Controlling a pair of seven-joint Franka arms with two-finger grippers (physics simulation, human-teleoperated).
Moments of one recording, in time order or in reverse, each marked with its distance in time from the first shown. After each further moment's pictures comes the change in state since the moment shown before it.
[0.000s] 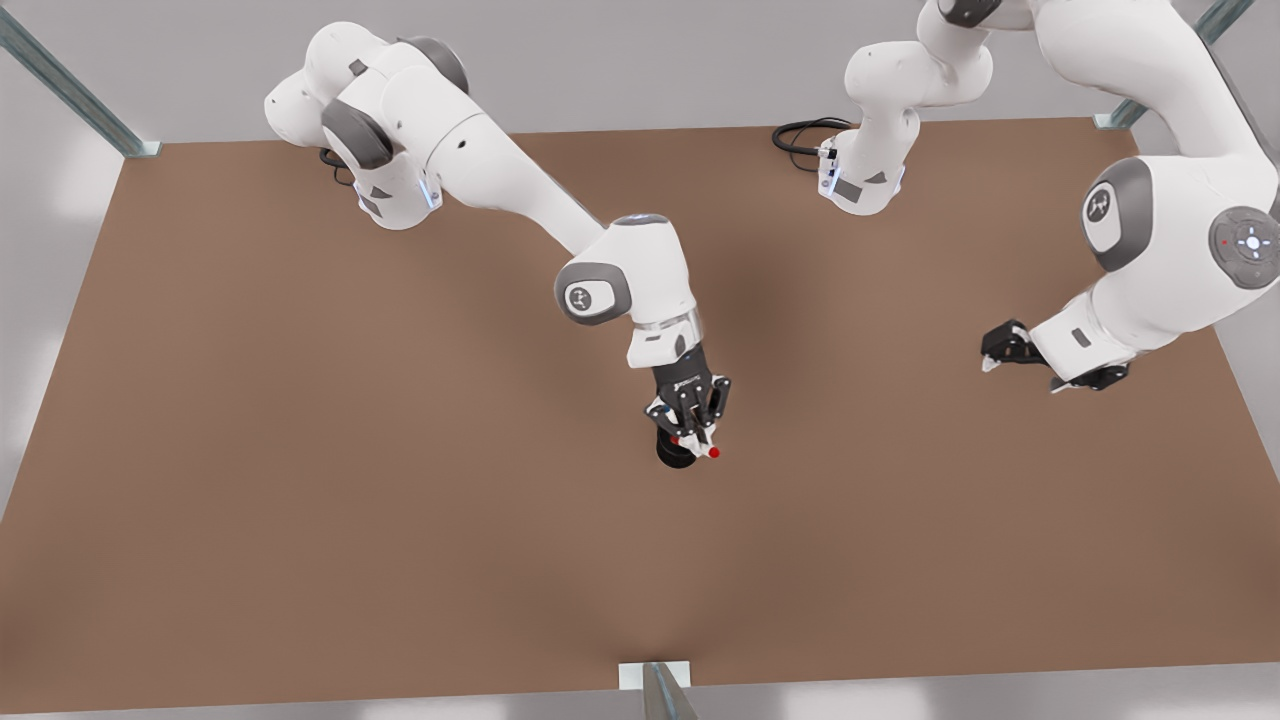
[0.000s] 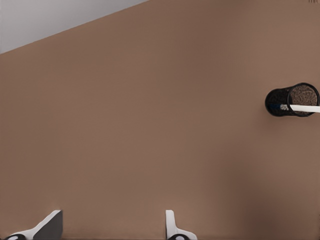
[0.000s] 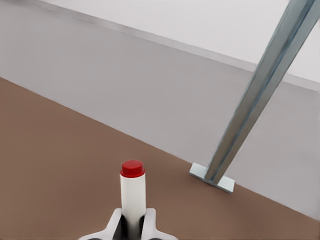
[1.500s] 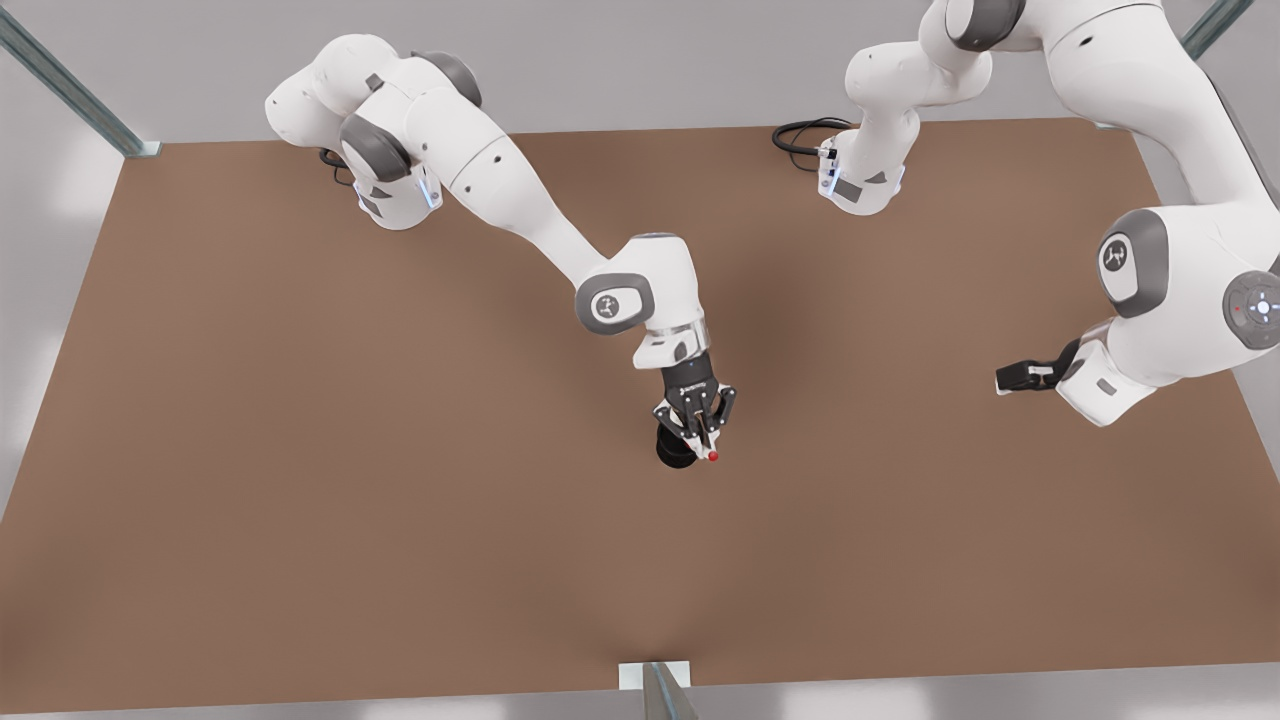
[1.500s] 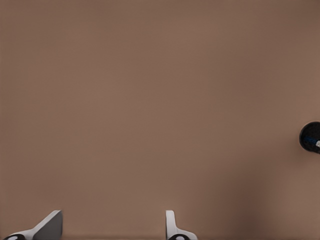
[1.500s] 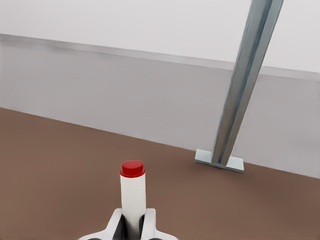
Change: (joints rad) left arm 0.054 0.079 0.020 0.000 -0.001 -0.014 -0.241; right arm 0.032 0.084 -0.009 0.002 -0.310 0.010 0.502
